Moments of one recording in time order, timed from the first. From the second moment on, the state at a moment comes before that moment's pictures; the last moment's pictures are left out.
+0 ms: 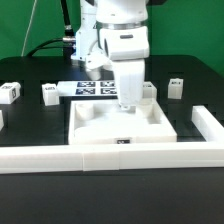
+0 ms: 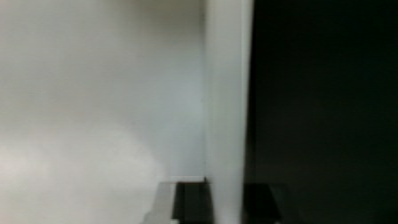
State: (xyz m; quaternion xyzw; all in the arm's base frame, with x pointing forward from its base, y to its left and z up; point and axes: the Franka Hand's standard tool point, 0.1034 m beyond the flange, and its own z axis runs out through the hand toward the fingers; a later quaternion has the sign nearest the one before) arm 0.481 0.032 0.014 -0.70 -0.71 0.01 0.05
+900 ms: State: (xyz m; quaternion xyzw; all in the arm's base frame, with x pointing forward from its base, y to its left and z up) arm 0.503 0.079 0.013 -0.72 -0.70 0.01 0.05
